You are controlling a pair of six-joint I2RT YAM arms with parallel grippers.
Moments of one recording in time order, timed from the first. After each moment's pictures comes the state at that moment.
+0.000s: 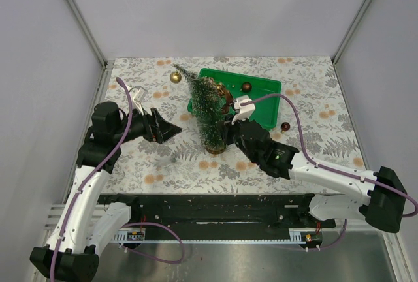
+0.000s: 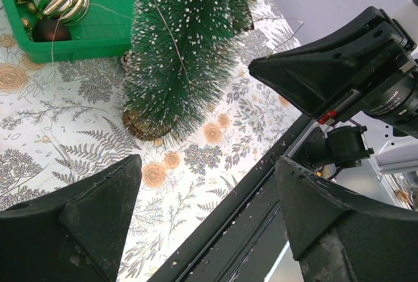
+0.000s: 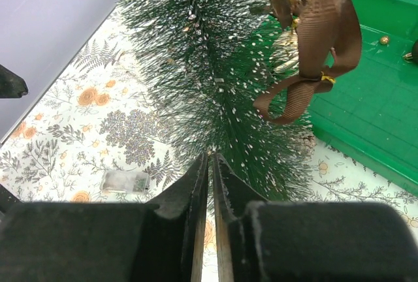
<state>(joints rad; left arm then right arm) -0.16 0.79 0.89 -0.47 0.72 -0.37 1.03 1.18 0.83 0.14 0.46 0.37</state>
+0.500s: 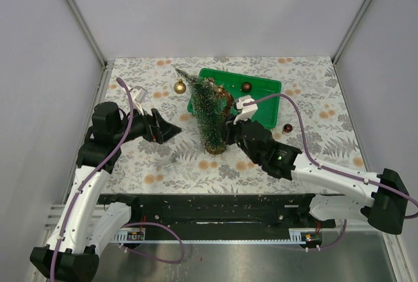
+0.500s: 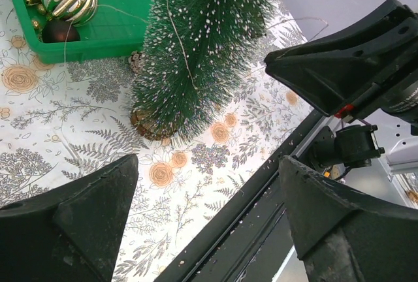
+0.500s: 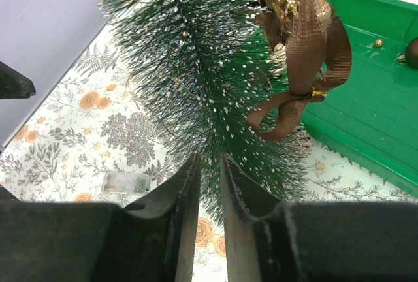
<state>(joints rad) -0.16 0.79 0.89 -0.48 0.71 -0.34 1.04 1.16 0.83 0.12 0.47 0.38</state>
